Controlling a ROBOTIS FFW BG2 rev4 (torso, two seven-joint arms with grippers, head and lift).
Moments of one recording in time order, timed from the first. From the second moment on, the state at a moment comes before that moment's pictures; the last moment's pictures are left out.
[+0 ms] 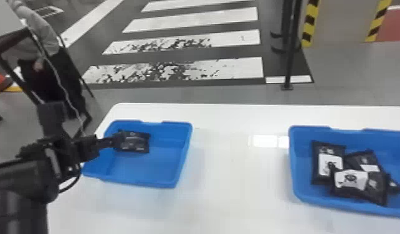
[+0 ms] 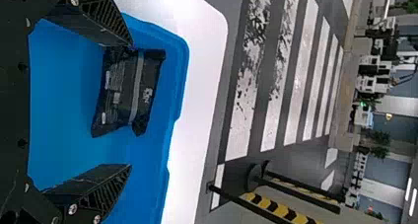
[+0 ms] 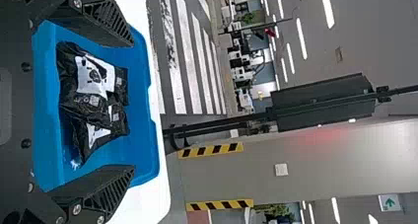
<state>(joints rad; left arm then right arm) -0.01 0.19 0.53 -1.98 -0.03 1.08 -0.55 0.94 -0.05 -0.21 -2.28 -0.35 -0.07 0.24</state>
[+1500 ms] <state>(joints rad) -0.45 0.24 0.33 -1.20 -0.25 1.06 -0.41 0.91 -0.06 -0.19 -2.23 -0.41 -0.03 0.26</state>
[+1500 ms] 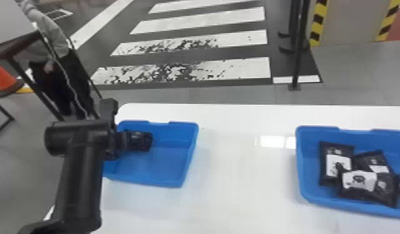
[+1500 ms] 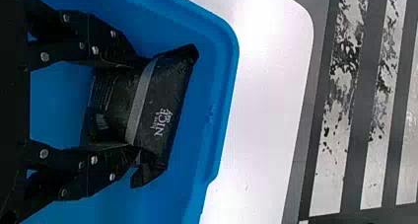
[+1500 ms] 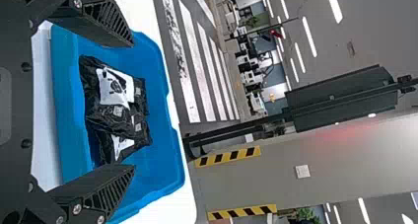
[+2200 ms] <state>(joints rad) -0.21 0.23 0.30 -1.66 -0.19 1.28 -0.58 0.92 -0.06 -0.18 -2.25 -0.42 -0.02 0.26</state>
